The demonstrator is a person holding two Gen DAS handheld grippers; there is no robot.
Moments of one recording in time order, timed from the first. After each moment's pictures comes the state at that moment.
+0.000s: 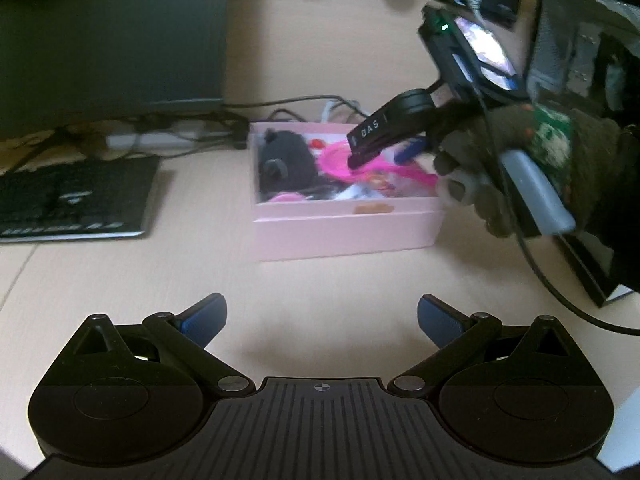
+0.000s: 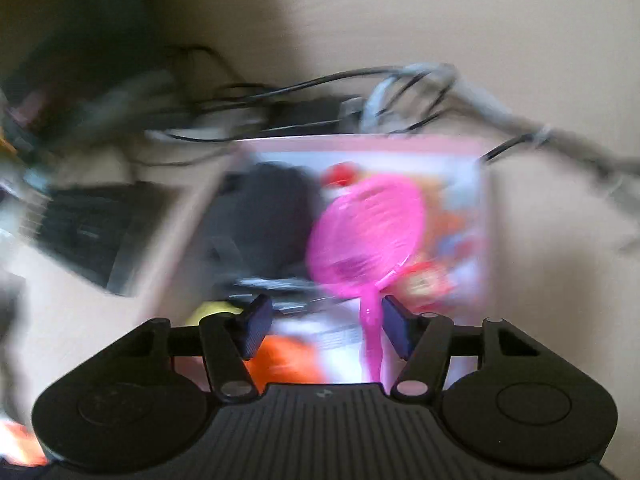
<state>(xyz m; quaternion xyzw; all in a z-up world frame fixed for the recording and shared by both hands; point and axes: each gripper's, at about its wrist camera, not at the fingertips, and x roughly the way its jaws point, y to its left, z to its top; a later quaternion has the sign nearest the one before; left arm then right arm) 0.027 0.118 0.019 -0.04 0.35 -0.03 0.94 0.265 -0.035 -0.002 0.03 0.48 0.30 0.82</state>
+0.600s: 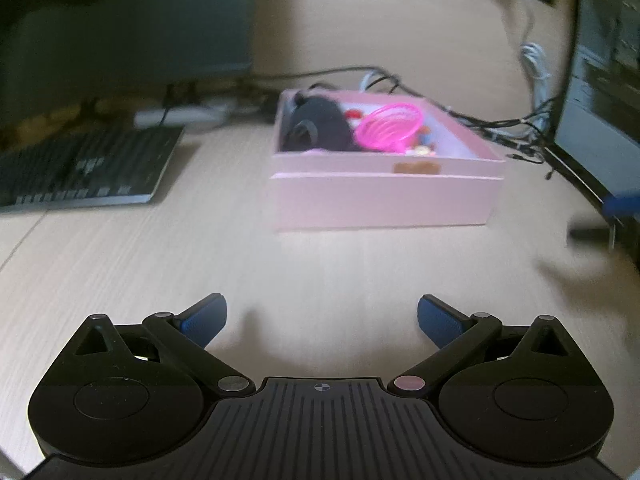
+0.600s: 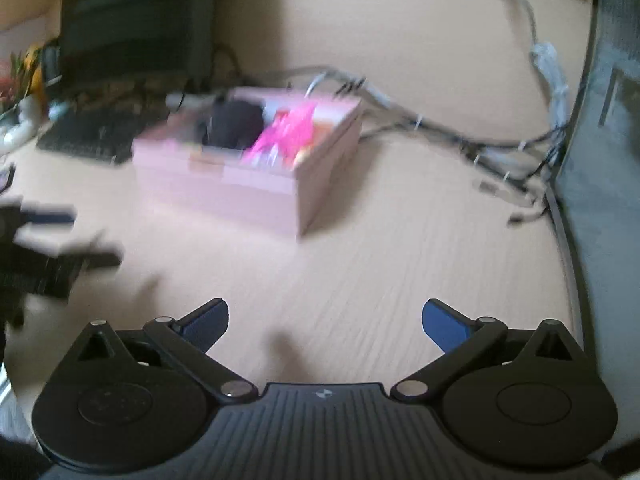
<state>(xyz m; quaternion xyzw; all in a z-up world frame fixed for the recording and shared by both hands) 0.050 0.087 -0.037 -0.01 0.32 0.02 0.95 0.105 -0.184 -0.042 -0.11 0.35 0.27 0.89</state>
